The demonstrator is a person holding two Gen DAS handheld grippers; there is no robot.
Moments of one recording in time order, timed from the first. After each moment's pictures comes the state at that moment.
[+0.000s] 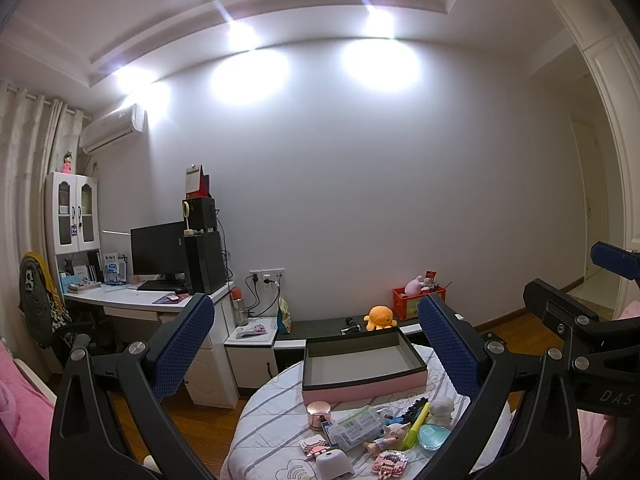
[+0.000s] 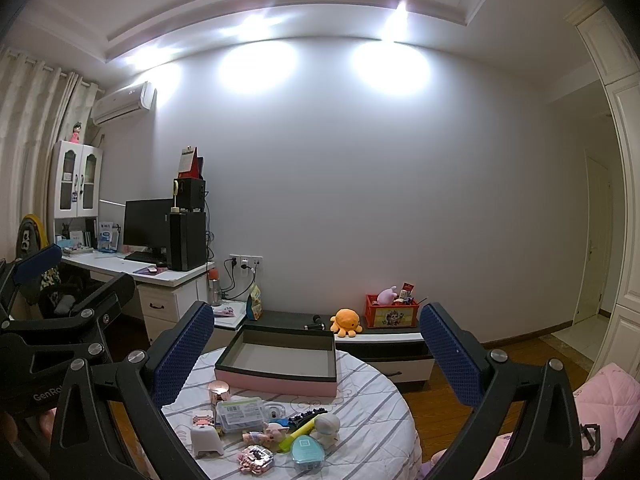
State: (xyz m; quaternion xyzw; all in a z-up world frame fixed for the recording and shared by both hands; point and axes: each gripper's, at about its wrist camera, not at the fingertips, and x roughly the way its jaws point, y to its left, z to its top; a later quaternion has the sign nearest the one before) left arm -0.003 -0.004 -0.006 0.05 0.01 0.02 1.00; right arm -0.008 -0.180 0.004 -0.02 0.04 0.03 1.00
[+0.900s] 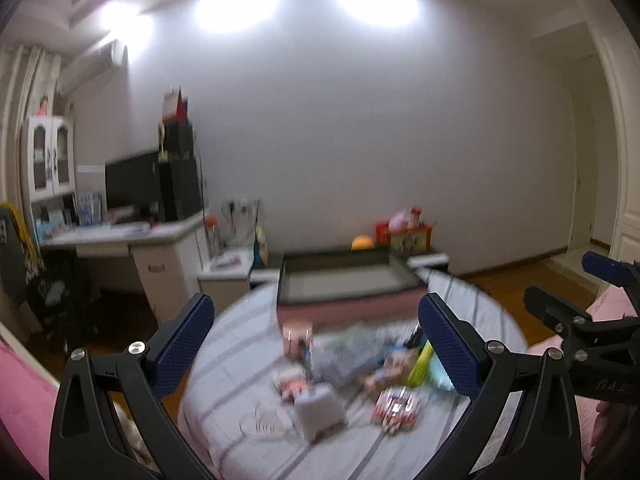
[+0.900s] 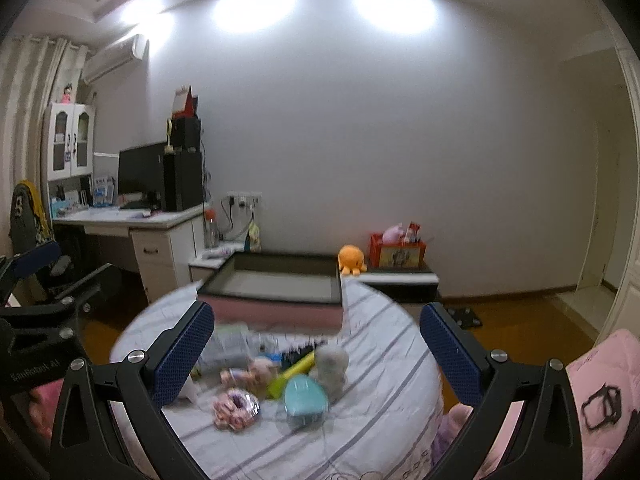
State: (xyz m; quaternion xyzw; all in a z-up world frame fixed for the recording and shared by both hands) left arm 0.071 0.013 -0.139 0.03 0.14 -0.01 0.99; right arm 0.063 -0.190 -0.121 -0.02 0.14 0.03 0.99
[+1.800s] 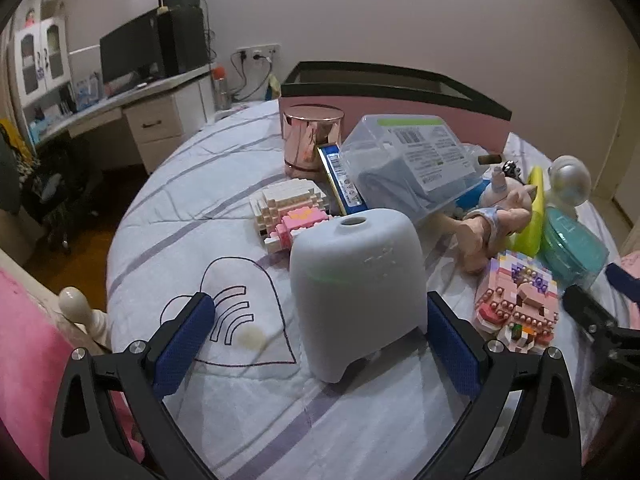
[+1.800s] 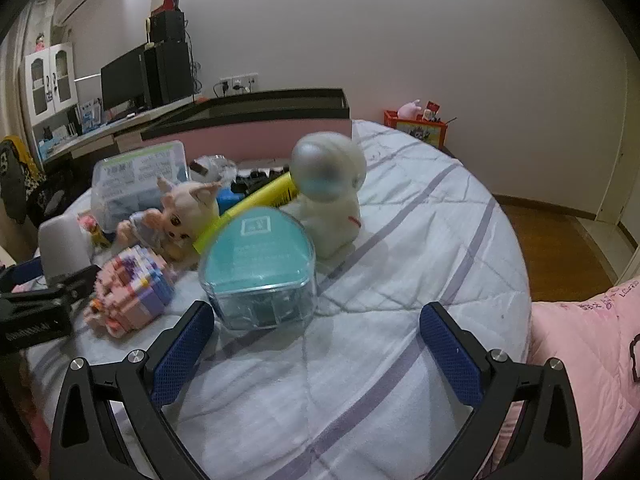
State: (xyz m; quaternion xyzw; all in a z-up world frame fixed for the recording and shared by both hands) left arm 0.171 0.028 -0.292 -0.01 0.36 0.02 0.93; right arm 0.164 -0.209 -0.283 -0.01 0.33 0.05 0.94
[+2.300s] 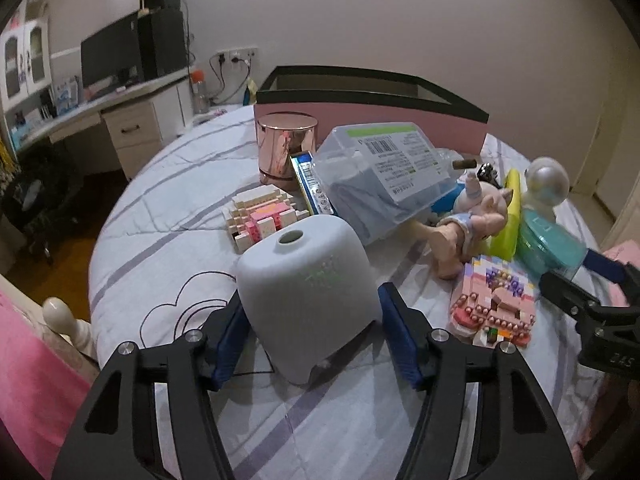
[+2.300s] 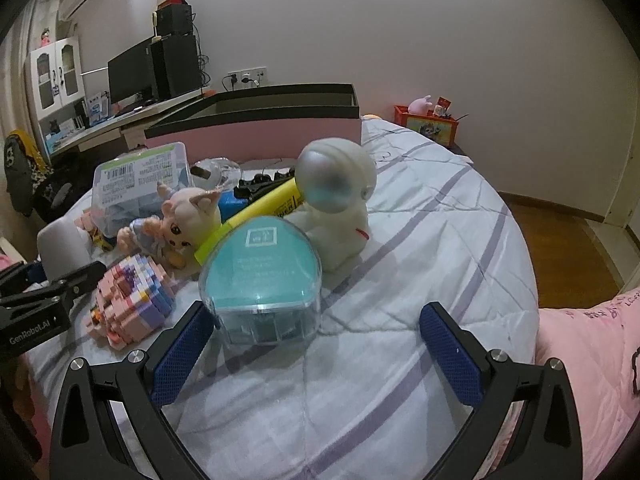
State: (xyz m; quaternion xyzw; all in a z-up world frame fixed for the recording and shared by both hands) left arm 0.173 0.027 -0.287 -0.02 0.37 -0.03 0.93; right arm 0.182 -0.211 -0.277 -0.01 0.34 0.07 0.94
